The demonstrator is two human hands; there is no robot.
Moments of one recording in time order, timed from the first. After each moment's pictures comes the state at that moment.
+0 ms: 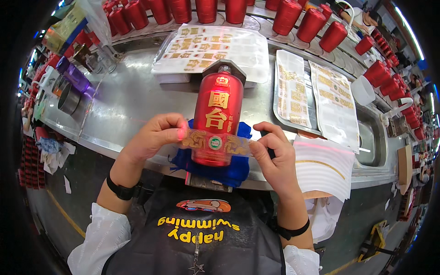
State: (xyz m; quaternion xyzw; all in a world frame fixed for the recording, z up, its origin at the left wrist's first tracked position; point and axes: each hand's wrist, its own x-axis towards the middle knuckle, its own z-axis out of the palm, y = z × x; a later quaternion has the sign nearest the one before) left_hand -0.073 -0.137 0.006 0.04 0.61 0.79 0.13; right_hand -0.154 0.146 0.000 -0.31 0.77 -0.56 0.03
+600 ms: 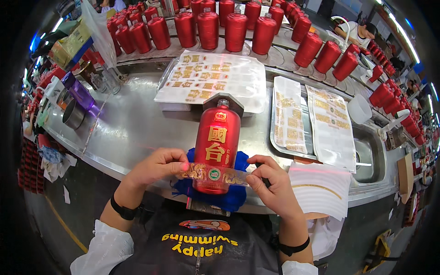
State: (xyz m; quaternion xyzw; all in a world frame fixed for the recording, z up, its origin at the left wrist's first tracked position) left_hand -0.066 -0.145 0.002 -0.04 0.68 0.71 0.18; right_hand -0.161 0.156 0.016 -0.34 0.76 -0.53 0.16
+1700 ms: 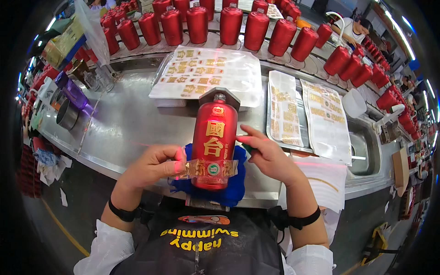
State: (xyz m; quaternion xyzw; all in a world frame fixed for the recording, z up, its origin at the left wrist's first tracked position) left_hand -0.062 -0.133 0.034 0.00 0.66 0.74 0.15; right_hand -0.219 0.140 0.006 -0.40 0.74 -0.47 0.28
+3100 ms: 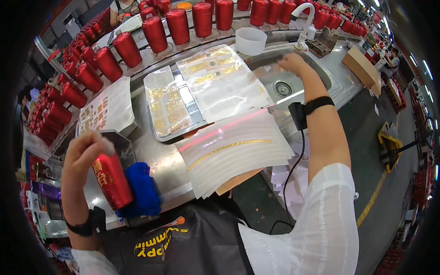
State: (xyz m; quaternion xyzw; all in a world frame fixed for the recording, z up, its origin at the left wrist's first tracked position) left_hand -0.177 -0.013 0.130 0.13 0.86 0.49 0.07; right_hand -0.415 0.536 0.016 0.04 0.99 -0.12 0.03
